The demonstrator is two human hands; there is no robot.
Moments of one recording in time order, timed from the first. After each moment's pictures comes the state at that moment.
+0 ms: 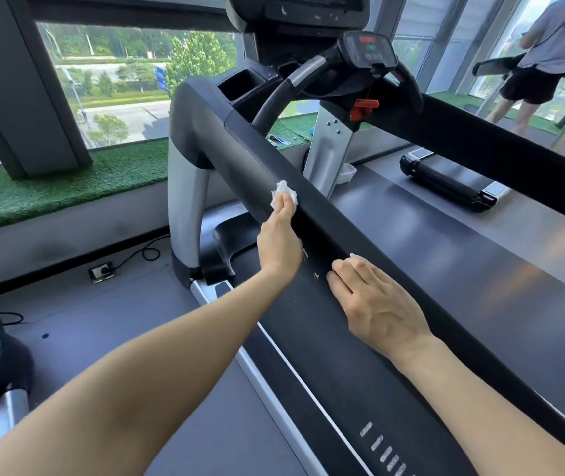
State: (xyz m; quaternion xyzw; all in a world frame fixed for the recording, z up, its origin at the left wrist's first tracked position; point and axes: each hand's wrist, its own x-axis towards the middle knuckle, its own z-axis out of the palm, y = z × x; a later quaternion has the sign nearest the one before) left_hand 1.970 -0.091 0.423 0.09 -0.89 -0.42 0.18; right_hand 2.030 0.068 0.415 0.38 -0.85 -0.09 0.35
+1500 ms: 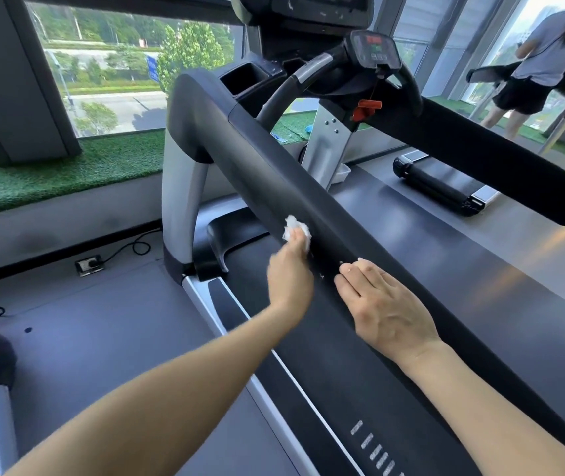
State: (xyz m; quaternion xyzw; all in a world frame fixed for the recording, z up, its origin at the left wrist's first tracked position) left_hand 1.996 -0.077 0.378 0.07 -0.87 -0.46 0.17; right_hand 2.026 0.071 0.405 0.37 -0.86 -0.13 0.34
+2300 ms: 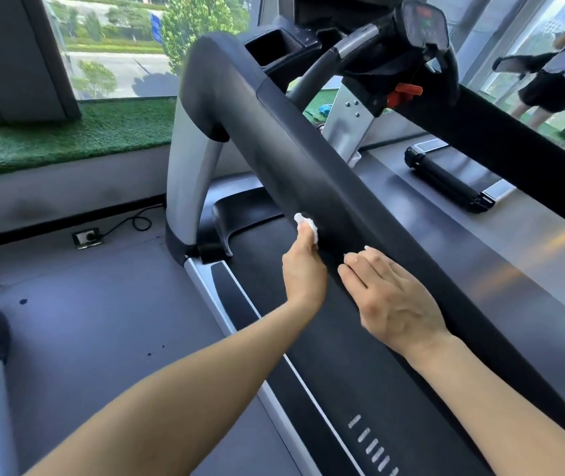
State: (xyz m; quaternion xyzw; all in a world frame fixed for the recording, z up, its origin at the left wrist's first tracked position) left_hand 1.962 -0.097 0.360 0.15 -0.76 -0.62 0.14; right_hand 1.991 0.031 0.401 0.41 -0.84 -0.14 0.33
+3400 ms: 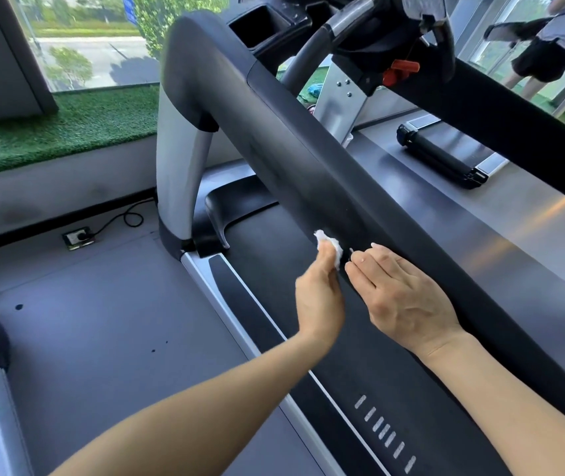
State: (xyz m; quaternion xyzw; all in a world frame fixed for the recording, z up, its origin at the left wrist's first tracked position) left_hand 1.994 -0.085 0.342 0.06 -0.78 -0.60 0.17; right_hand 1.991 0.031 0.396 0.41 -0.83 -0.16 0.34
